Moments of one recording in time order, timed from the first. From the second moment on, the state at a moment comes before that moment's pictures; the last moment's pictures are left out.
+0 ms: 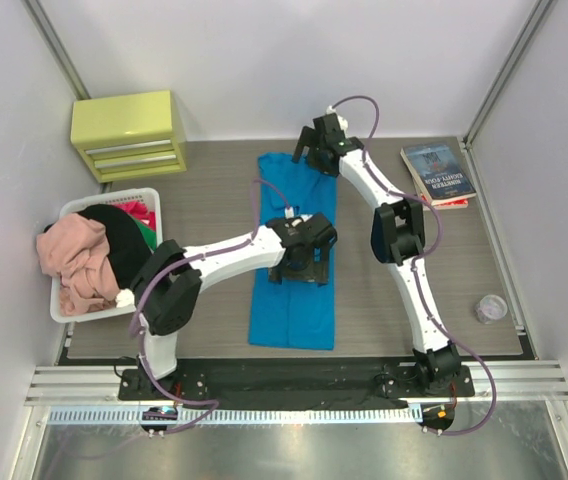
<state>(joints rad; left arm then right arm) -0.95 1.92 1.45 -0.81 -0.18 -0.85 0.38 2.62 2.46 -0.59 0.08 0.64</state>
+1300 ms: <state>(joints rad) -0.54 1.25 0.85 -0.59 0.16 -0.84 0.33 1.31 0.82 -0.41 -0.26 0.68</state>
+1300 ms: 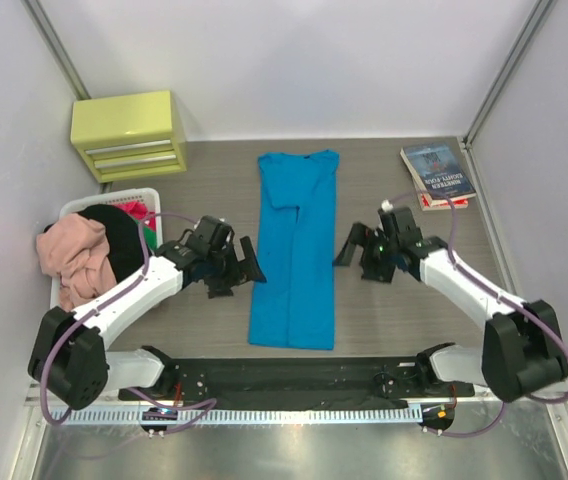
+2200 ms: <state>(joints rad) -0.65 1.14 0.49 -0.55 0.29 -1.09 0.65 0.97 0.33 -0.39 -0.39 1.06</state>
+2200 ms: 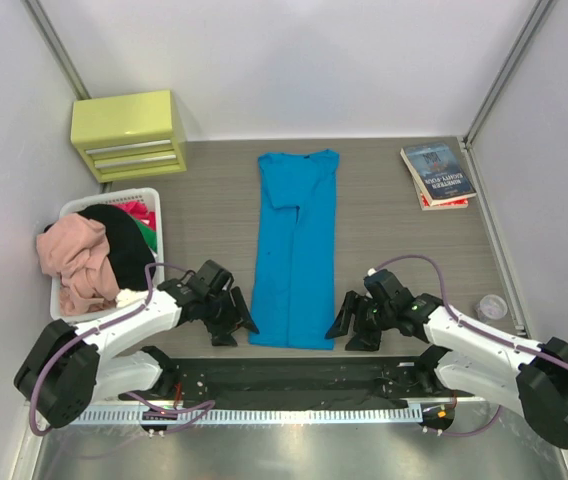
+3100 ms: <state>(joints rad) -0.65 1.21 0.44 -0.41 0.35 -1.10 0.75 1.12 0.31 -0.23 -0.40 1.14</state>
